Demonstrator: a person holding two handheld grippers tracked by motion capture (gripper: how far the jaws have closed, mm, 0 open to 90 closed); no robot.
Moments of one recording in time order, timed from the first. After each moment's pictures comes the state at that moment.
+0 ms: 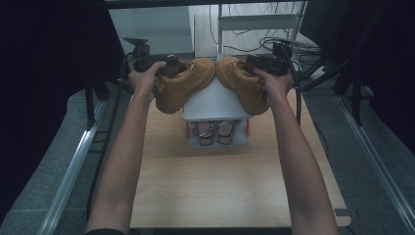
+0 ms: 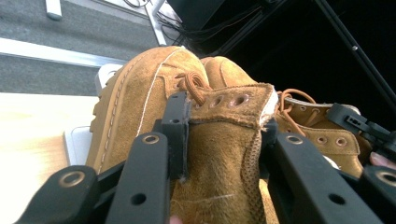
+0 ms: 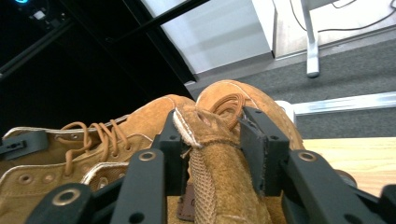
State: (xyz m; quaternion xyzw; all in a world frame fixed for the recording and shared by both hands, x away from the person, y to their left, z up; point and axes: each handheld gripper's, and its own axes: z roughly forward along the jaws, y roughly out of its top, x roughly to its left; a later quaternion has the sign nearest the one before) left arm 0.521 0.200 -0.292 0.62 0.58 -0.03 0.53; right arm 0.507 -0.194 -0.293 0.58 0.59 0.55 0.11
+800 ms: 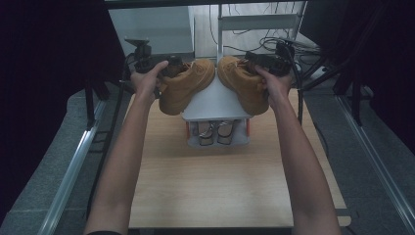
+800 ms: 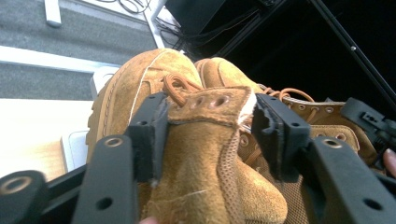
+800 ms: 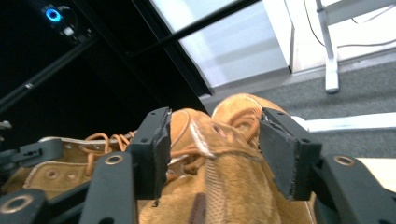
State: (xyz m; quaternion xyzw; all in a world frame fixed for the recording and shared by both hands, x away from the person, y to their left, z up) left arm 0.518 0.199 -0.294 0.62 0.56 -0.01 0.54; right arm 0.506 -0.201 -0.293 0.55 0.58 0.59 0.11
